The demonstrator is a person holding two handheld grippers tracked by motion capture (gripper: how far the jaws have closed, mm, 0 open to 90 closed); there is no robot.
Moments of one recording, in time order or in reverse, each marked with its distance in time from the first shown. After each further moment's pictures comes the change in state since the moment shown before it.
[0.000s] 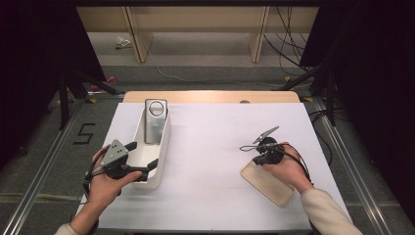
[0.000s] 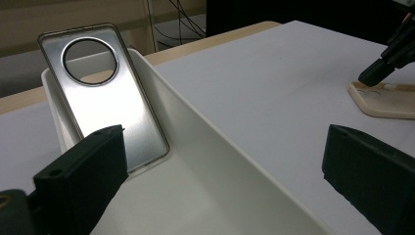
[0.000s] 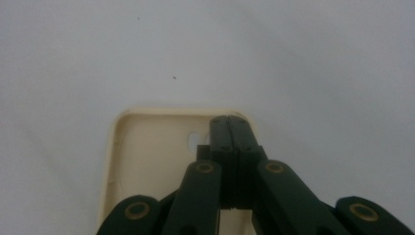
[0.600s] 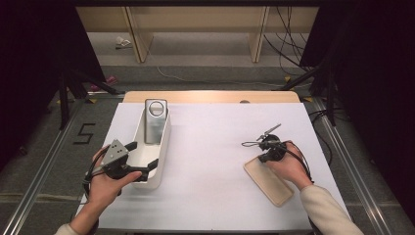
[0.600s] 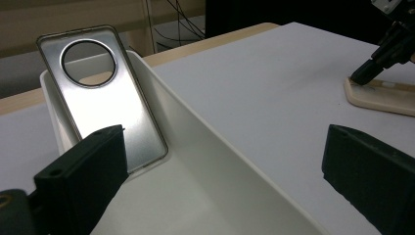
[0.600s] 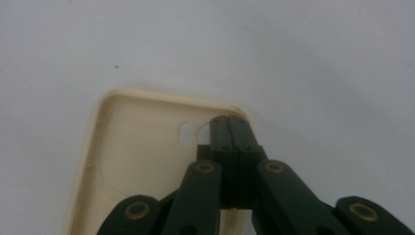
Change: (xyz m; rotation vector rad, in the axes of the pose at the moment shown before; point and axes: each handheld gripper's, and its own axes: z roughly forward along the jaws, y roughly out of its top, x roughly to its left) left arm -0.001 0.001 0.000 -0.005 -0.004 0.000; right arm -0.017 -0.003 0.005 0.050 -0.075 0.084
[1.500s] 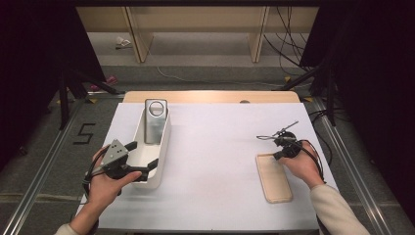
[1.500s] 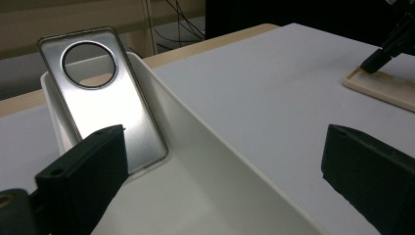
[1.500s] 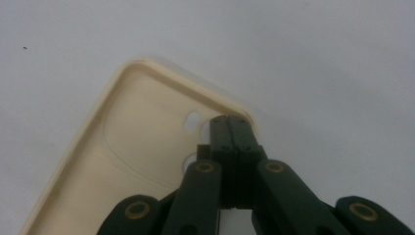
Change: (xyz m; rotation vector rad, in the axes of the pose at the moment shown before) left arm 0.000 0.000 0.000 -0.005 0.001 0.003; right arm -0.033 -0.020 -0.013 0.022 -0.067 0.139
